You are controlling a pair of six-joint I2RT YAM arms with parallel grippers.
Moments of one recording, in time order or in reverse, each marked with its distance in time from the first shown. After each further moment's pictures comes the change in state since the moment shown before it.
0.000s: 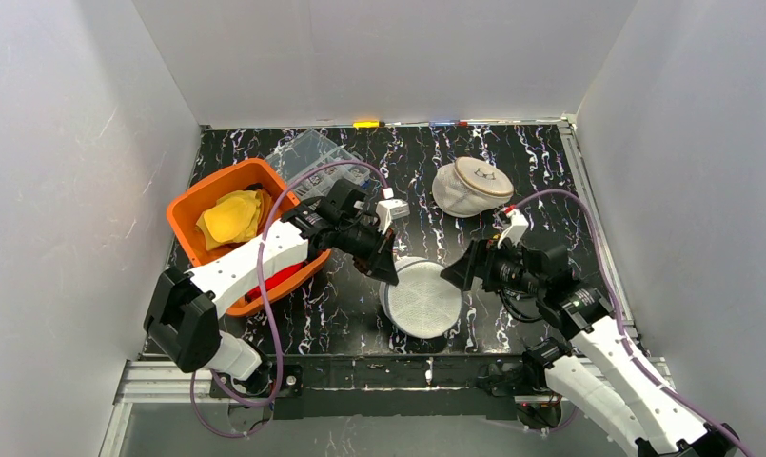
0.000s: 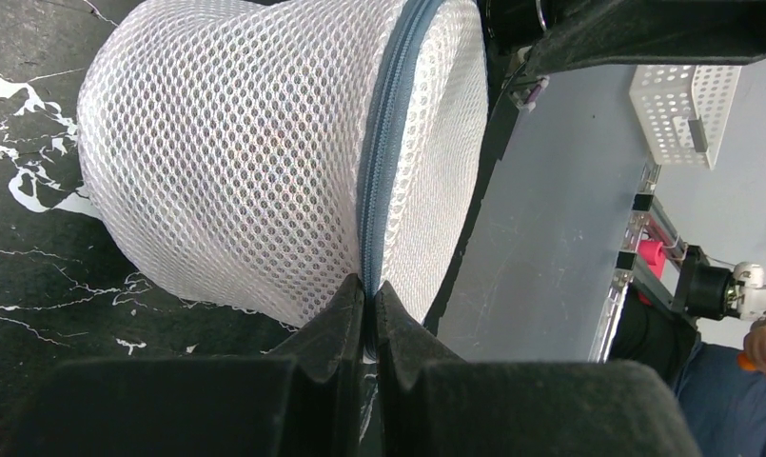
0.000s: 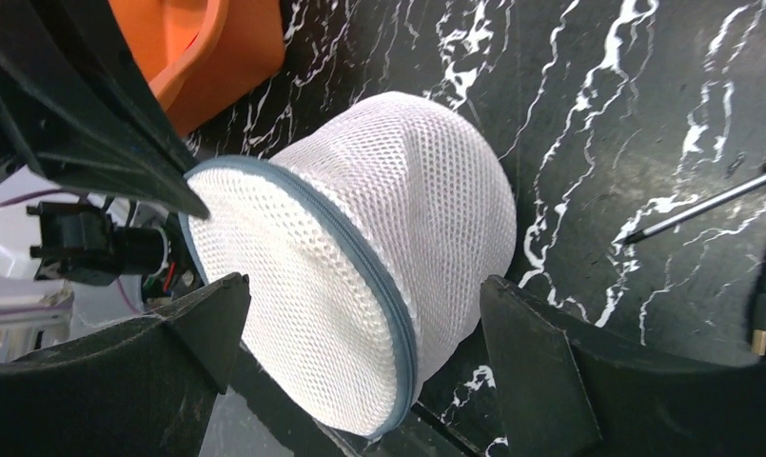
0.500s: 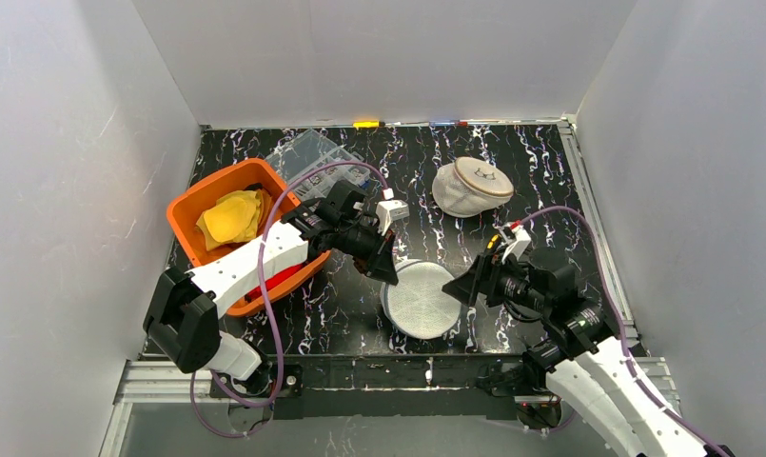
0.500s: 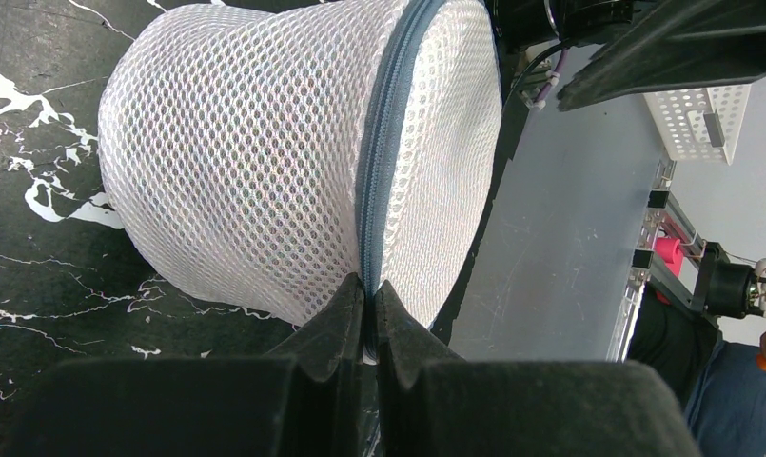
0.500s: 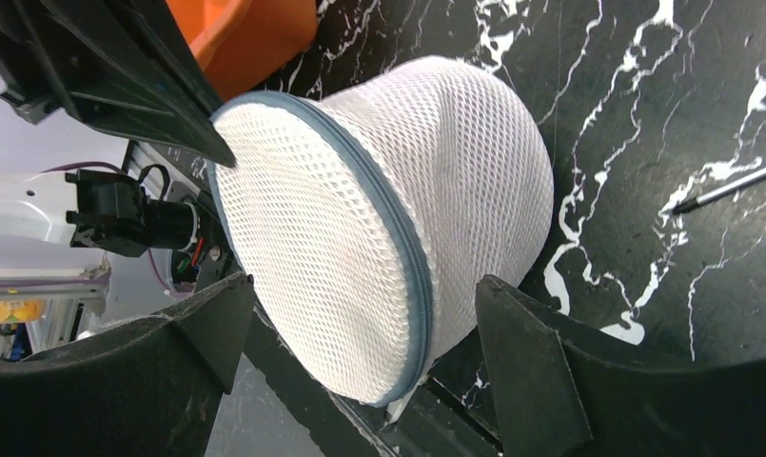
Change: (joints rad) left arm 0.000 -0.006 -0.026 0.030 0.001 0.035; right arm 0.000 -0.155 -0.107 0.004 -0.086 0.048
